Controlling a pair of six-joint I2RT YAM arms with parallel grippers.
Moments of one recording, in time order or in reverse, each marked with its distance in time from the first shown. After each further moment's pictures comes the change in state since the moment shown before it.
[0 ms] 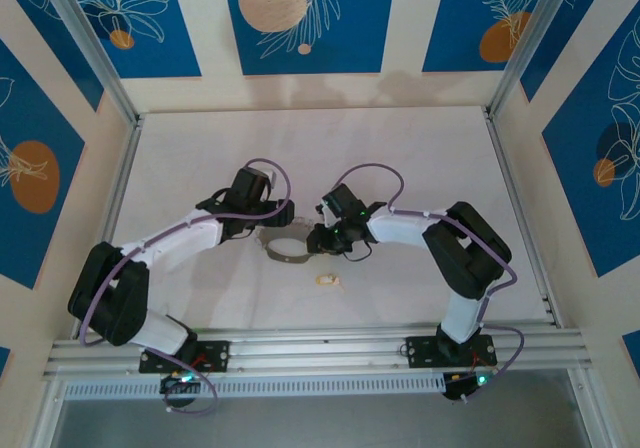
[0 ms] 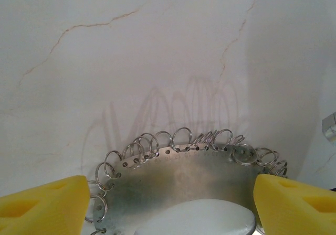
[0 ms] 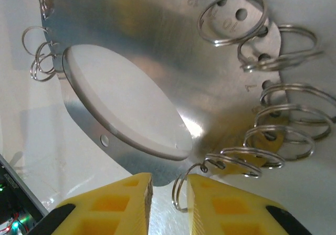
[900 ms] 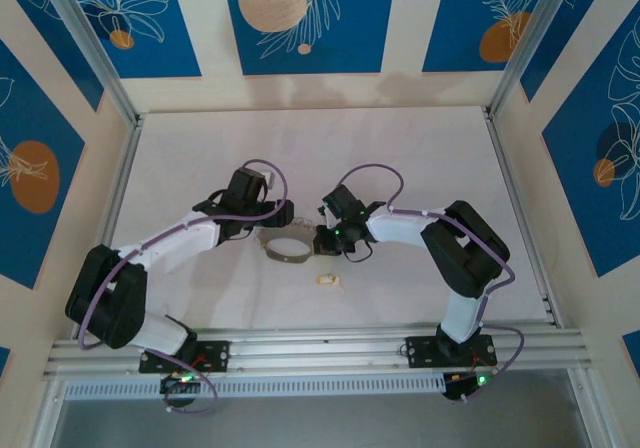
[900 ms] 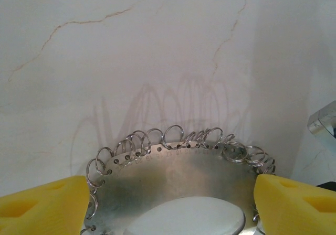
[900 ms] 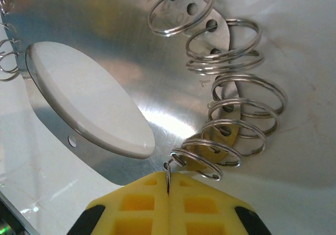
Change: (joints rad) left arm 0.015 -0.019 -0.023 0.027 0.047 -0.011; right arm -0.002 0.008 0.002 -0.043 0.045 -0.013
